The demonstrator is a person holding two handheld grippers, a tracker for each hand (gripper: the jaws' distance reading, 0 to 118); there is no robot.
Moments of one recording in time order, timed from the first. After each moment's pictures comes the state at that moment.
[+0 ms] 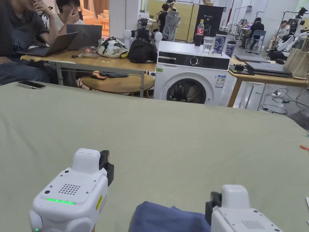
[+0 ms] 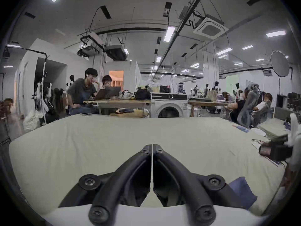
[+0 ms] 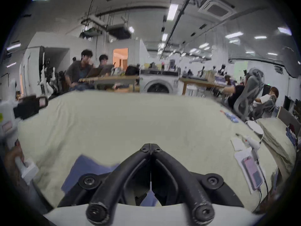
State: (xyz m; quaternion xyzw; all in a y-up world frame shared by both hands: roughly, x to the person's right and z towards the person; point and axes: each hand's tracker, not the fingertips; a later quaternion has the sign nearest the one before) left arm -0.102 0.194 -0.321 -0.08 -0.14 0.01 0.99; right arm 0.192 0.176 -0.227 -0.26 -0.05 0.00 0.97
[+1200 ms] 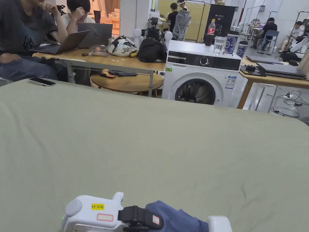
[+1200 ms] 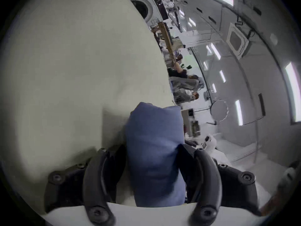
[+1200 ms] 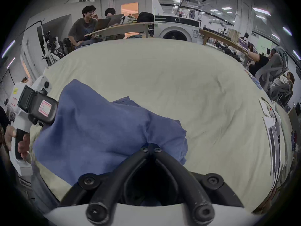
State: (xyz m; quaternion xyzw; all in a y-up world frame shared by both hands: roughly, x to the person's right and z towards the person) left arm -0.103 0.042 -0.400 -0.53 -0.46 0.38 0.61; right arm 0.196 0.104 -0.256 -0.43 -0.01 -0.01 0.90
